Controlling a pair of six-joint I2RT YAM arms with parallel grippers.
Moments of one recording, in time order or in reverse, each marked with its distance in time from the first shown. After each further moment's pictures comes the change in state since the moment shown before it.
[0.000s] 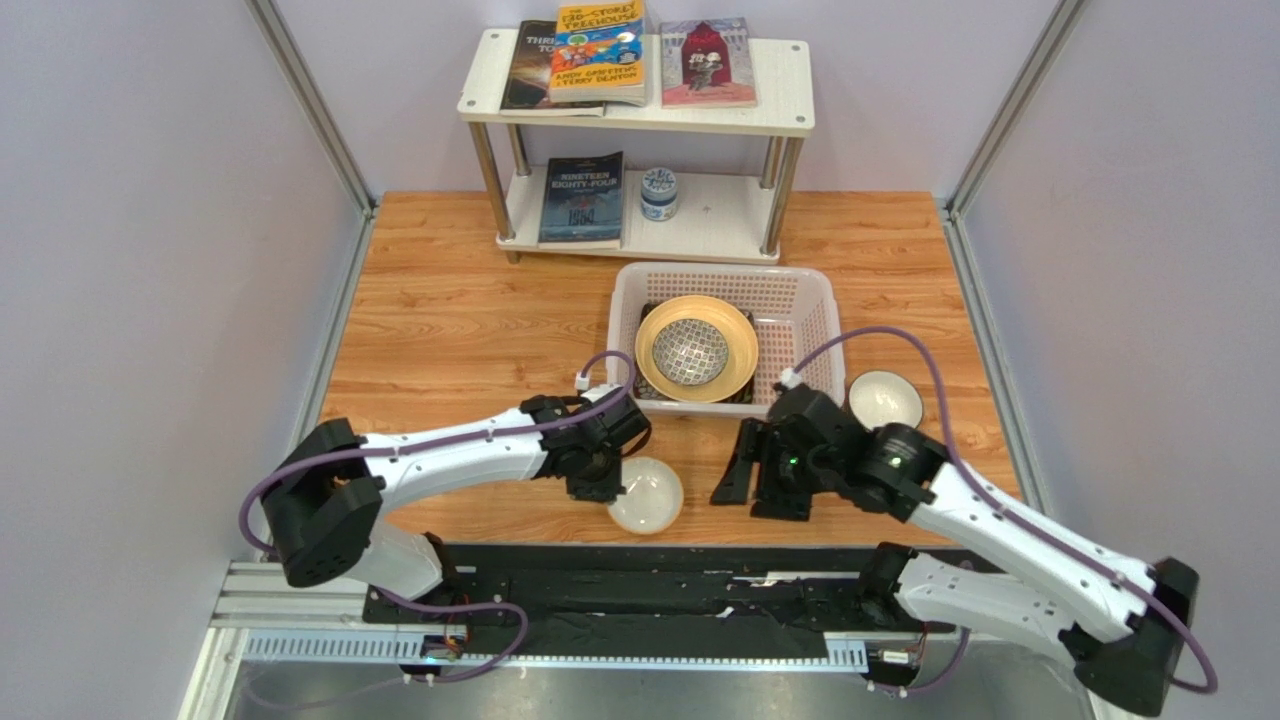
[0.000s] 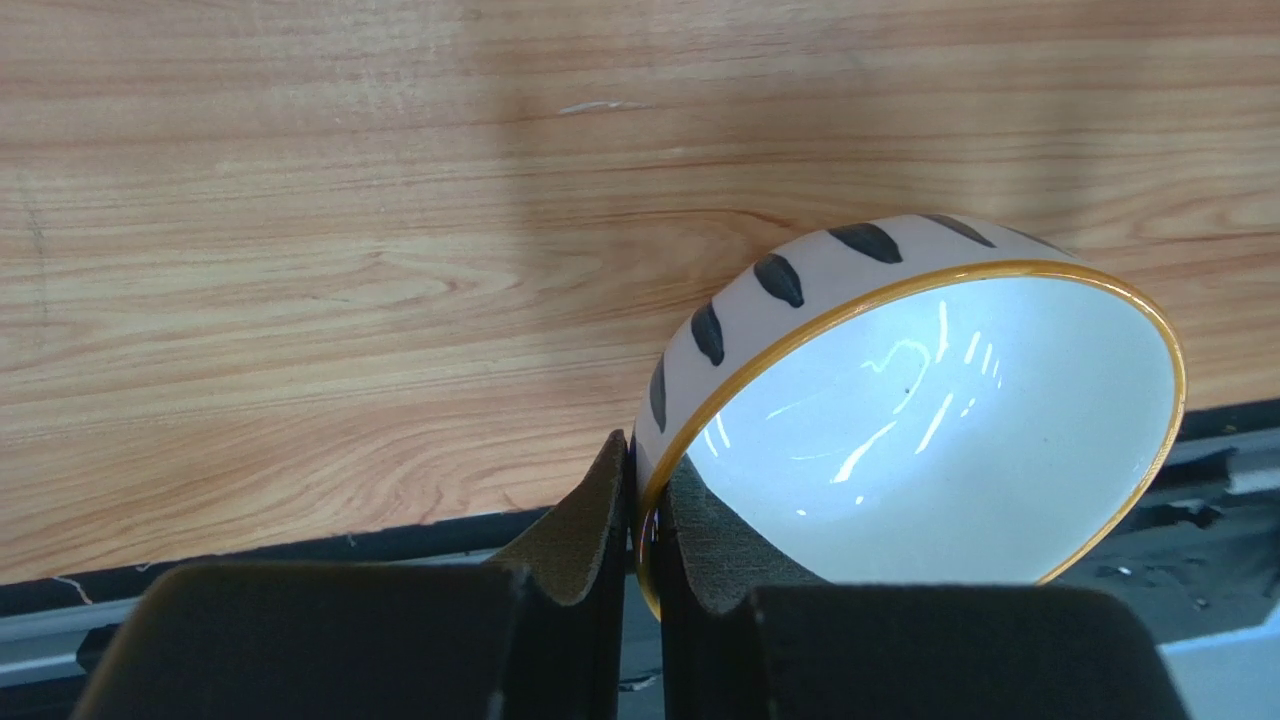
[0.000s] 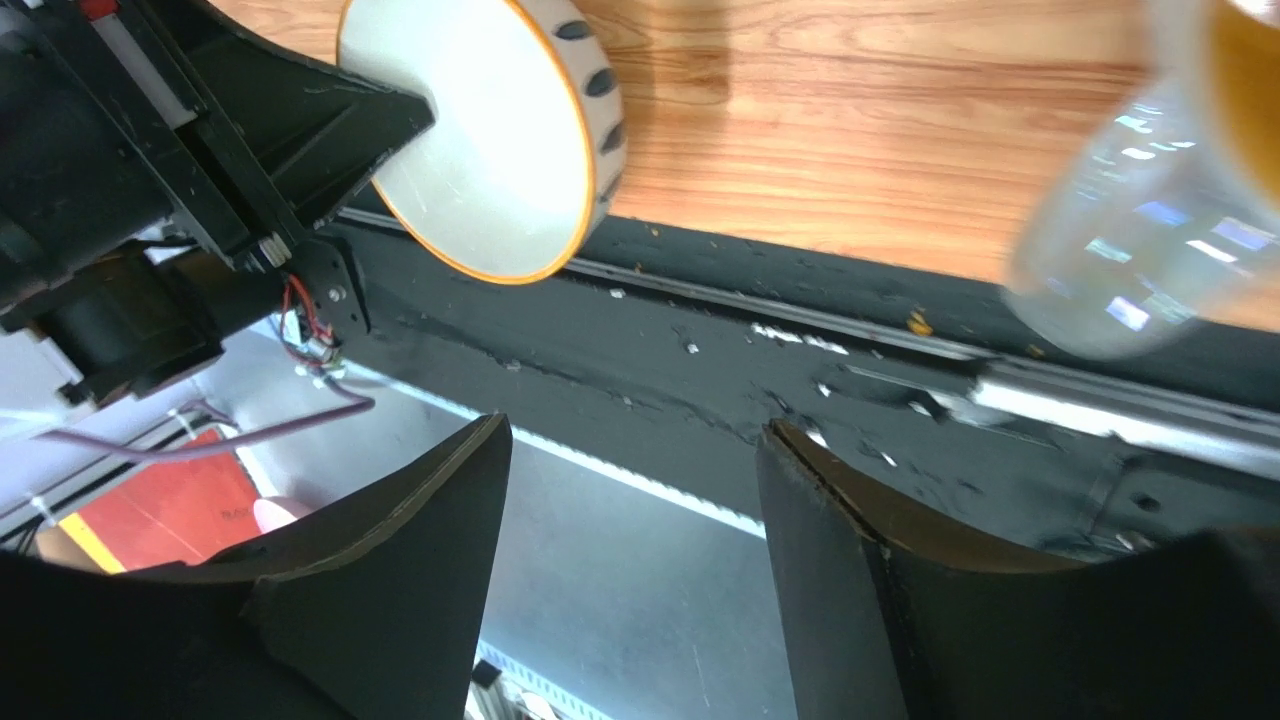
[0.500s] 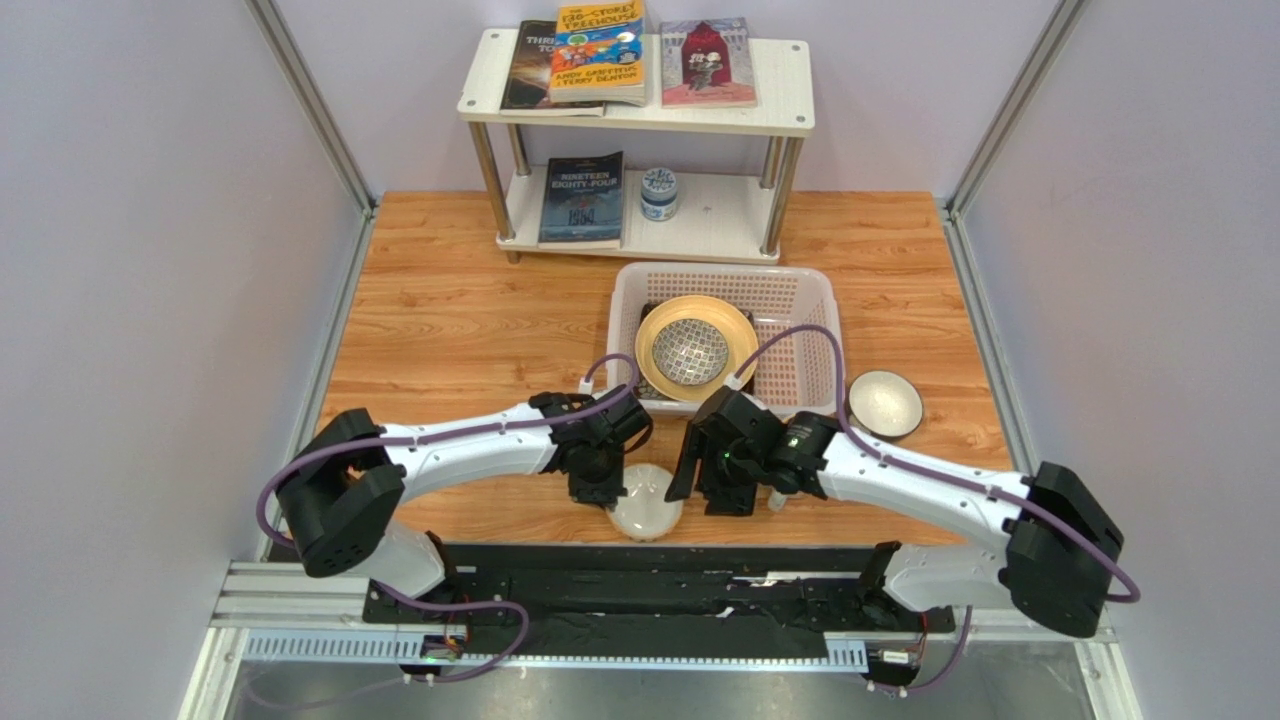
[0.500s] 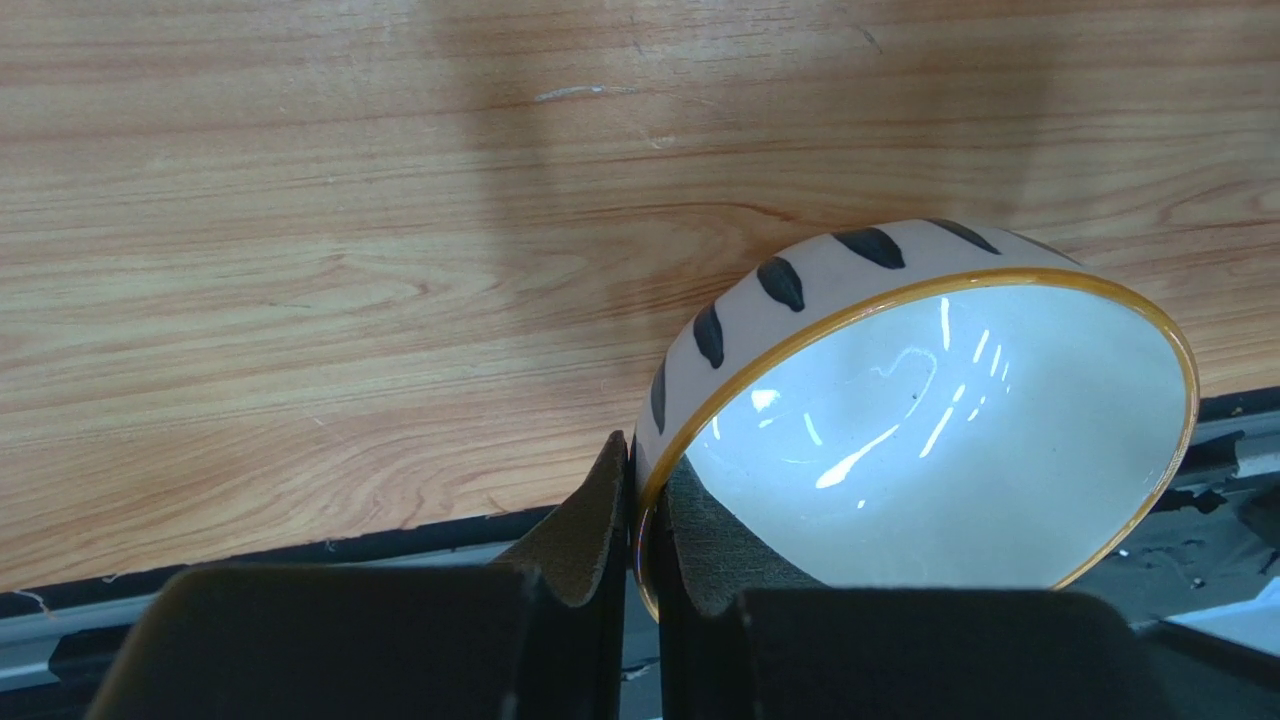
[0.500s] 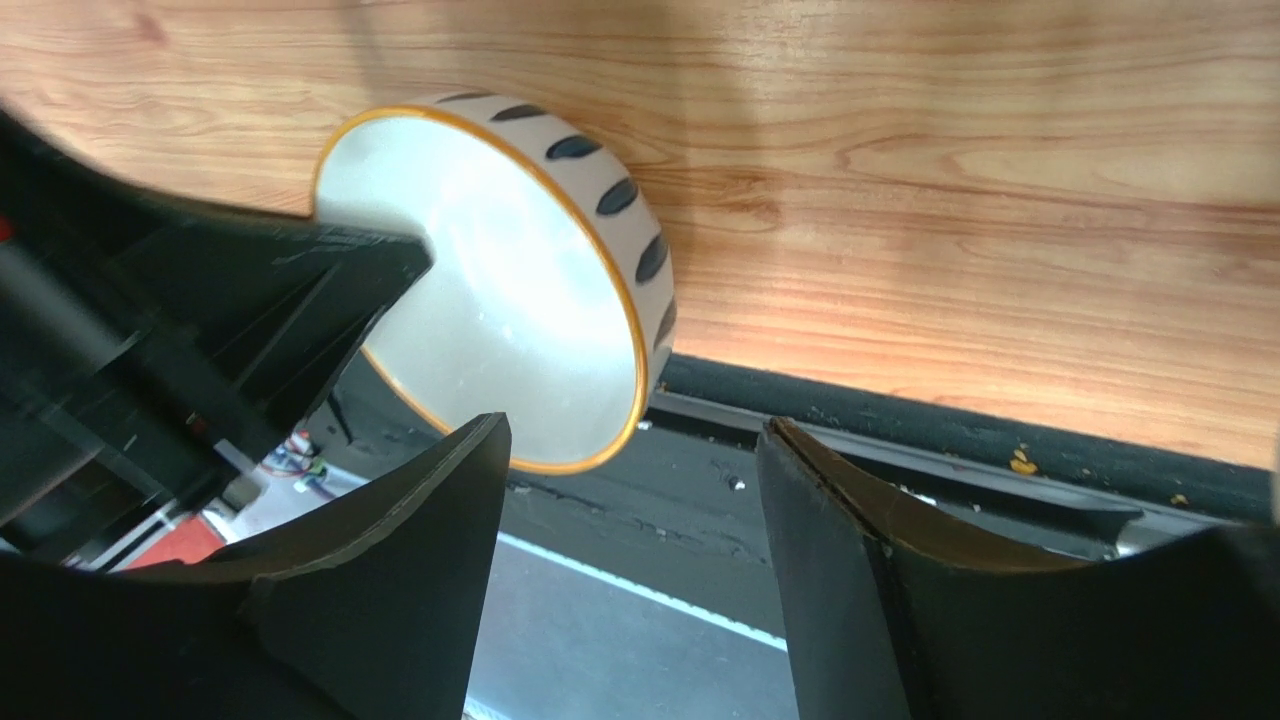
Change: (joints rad) left arm 0.026 0.064 0.000 0.006 0.077 0.019; right arm 0.081 0.352 -0.039 0.302 0.040 0.100
